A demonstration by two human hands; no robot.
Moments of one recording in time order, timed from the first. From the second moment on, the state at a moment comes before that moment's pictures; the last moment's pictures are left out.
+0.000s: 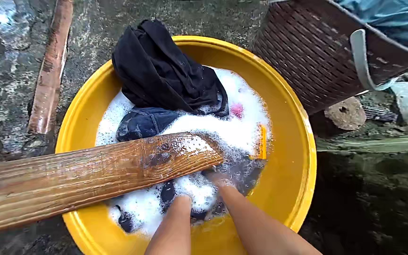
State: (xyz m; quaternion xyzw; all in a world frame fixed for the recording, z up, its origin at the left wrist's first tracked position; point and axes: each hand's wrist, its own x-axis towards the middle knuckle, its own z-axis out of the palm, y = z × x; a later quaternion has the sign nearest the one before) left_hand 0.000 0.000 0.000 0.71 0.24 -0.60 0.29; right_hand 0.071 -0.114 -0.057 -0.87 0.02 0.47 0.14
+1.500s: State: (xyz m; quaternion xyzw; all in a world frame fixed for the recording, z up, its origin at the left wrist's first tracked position) left_hand -0.120 -0.018 0.109 0.75 0.27 -0.18 0.57; right_hand 0.020 -0.161 0.118 -0.80 -0.04 0.41 0.43
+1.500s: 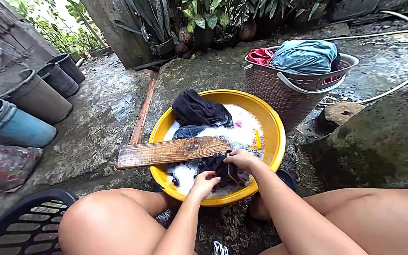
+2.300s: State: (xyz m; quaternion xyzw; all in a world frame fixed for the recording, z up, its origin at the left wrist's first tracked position) left_hand -0.102 0.007 0.148 0.89 0.37 -0.07 0.25; right_hand 0.047 -0.133 0.184 -0.77 0.02 0.36 0.53
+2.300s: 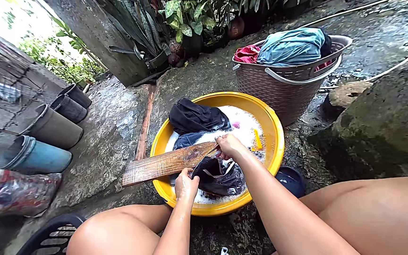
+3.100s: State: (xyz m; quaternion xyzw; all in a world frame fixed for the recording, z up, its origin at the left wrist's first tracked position) left_hand -0.139 0.027 0.095 0.85 0.31 -0.19 0.39; right_hand 0.069 -0.177 0.221 -0.71 0.10 0.23 0.66
